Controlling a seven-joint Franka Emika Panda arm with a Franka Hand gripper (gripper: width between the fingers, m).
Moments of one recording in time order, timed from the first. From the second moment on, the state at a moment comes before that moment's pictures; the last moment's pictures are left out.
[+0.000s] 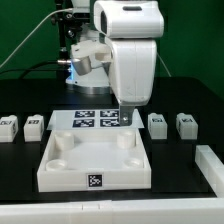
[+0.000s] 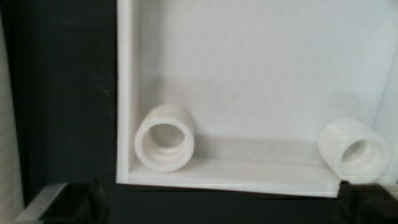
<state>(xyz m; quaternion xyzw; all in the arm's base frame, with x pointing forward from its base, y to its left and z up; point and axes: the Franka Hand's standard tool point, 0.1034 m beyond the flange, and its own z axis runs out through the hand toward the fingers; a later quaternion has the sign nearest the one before) 0.537 0.014 0.099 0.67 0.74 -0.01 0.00</state>
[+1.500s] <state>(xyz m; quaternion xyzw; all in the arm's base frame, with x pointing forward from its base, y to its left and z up) 0.458 -0.023 0.037 0.71 0.70 -0.03 -0.03</state>
